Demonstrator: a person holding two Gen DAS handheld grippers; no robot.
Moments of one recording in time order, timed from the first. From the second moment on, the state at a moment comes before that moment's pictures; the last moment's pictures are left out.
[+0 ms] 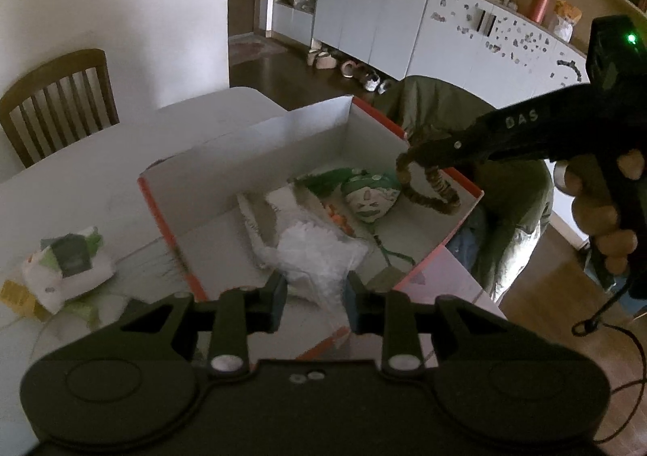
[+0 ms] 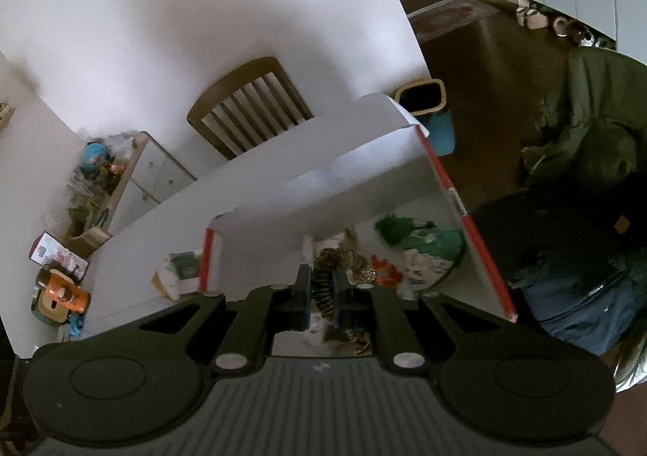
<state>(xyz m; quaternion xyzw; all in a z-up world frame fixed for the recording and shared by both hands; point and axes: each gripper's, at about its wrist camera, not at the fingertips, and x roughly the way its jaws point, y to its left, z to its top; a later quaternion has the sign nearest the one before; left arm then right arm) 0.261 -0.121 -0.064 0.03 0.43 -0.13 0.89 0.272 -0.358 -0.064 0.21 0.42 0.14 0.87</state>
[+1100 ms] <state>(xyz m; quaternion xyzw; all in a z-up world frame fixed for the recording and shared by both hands) 0.381 -0.169 -0.127 0.06 0.50 -0.12 0.85 0.310 -0.335 -0.147 0.09 0.50 0.18 0.84</state>
